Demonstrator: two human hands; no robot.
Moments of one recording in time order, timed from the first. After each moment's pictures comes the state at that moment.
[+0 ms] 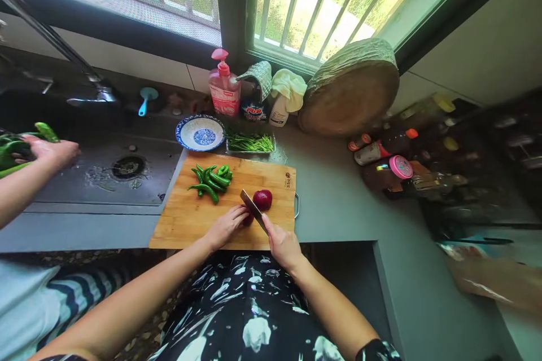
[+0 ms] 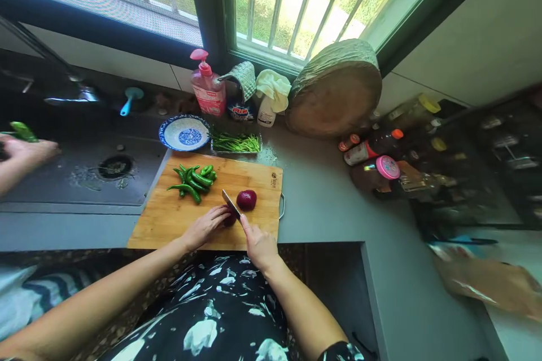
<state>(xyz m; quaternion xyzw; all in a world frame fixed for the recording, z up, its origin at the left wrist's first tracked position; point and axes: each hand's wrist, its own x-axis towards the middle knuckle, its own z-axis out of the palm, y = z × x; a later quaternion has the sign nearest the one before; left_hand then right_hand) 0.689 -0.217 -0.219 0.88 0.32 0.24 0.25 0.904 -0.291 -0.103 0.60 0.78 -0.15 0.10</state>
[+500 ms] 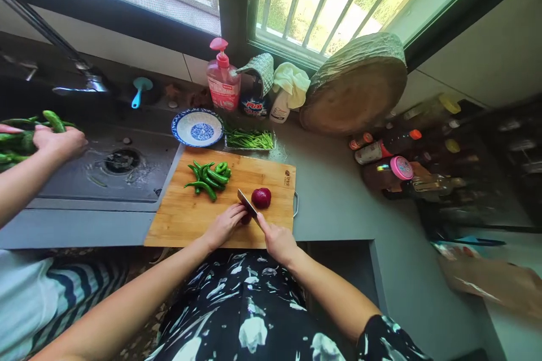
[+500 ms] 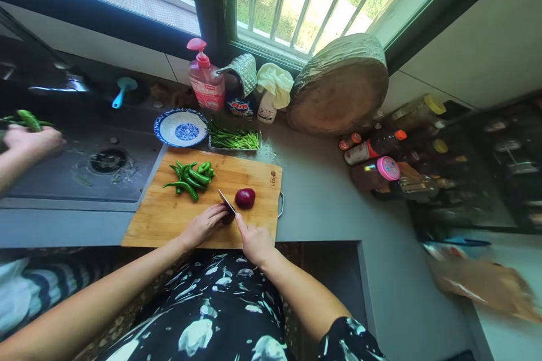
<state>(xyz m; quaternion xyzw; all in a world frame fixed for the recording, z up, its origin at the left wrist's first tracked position) 0.692 -0.219 -0.225 0.87 0.36 0.25 0.24 0.898 -0.278 -0.108 0.56 0.80 -0.17 0.14</state>
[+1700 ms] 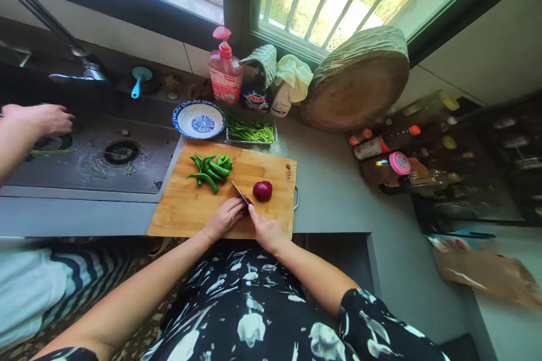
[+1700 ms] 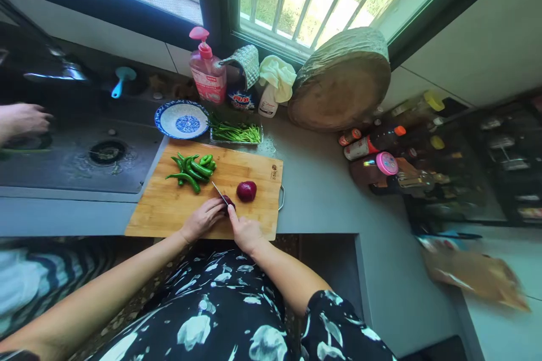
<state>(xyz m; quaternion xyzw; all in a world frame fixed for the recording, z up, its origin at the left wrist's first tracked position) 0.687 -0.226 -0.235 0.85 0.36 0.32 0.21 0.873 -0.280 -0.141 0.55 0.81 -0.15 0.14</state>
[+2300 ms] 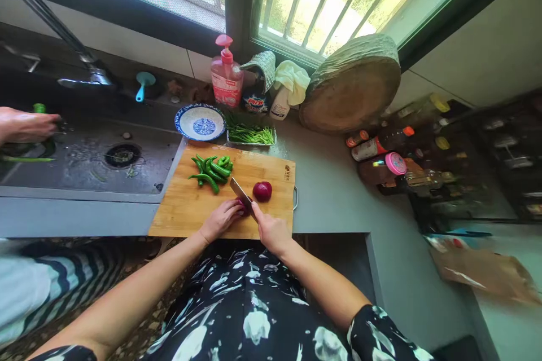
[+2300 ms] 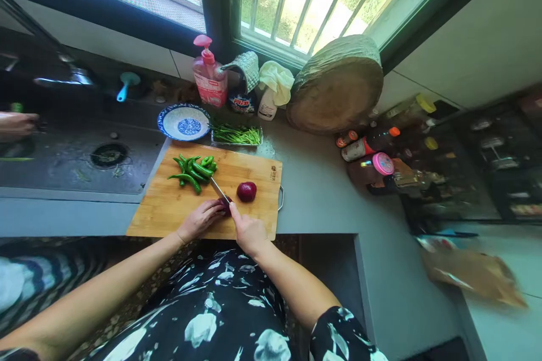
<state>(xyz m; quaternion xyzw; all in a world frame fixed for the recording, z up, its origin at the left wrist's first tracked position) 0.681 -0.226 -0.218 0.85 0.35 0.35 0.18 0.873 -0.281 -0.102 0.58 0.80 -0.12 0.12</state>
